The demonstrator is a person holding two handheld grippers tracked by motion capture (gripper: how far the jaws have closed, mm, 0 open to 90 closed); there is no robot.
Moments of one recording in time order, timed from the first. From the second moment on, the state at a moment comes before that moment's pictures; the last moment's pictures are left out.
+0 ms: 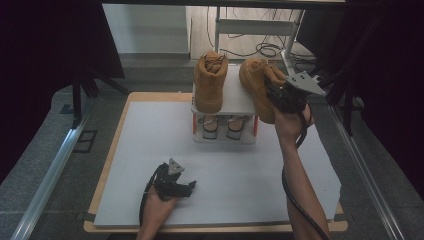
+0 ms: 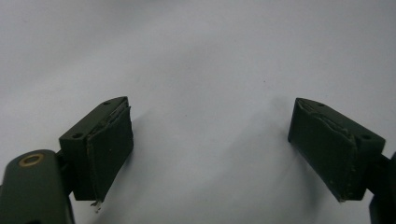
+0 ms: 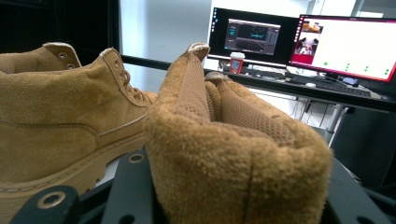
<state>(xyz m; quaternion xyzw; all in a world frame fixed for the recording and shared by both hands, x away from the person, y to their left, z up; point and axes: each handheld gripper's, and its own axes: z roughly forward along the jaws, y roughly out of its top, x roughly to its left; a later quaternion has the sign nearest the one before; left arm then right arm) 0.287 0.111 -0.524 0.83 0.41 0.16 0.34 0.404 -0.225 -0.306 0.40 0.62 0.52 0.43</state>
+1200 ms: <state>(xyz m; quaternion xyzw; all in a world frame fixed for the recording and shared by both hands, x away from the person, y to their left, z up) 0.286 0.111 -0.524 0.83 0.41 0.16 0.34 0.441 -0.194 -0.317 0.39 0.65 0.51 0.40</state>
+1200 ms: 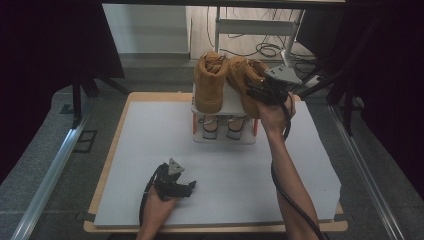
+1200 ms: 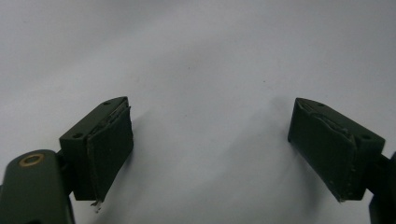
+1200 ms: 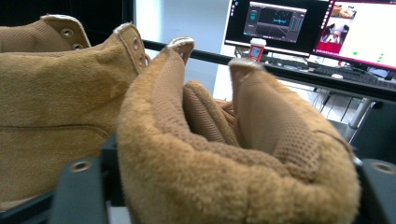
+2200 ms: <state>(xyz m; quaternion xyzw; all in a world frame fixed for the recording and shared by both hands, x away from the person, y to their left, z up) 0.286 0.111 -0.524 0.83 0.41 0.16 0.34 0.405 -0.215 -0.329 0.40 0.67 0.51 0.35</state>
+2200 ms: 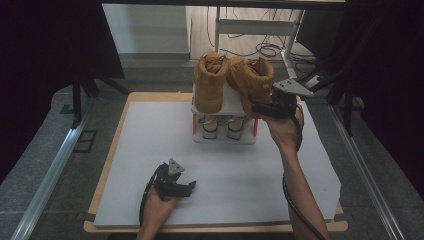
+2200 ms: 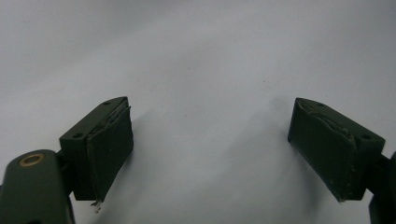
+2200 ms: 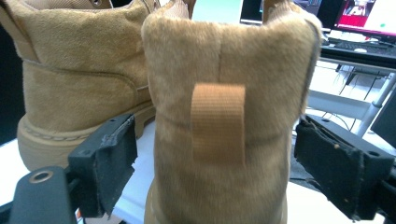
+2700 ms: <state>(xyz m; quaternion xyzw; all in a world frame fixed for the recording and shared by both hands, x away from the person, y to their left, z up) 0.286 0.111 -0.524 0.83 0.41 0.16 0.34 0.375 -0.242 -0.349 0.39 0.69 0.51 0.32</state>
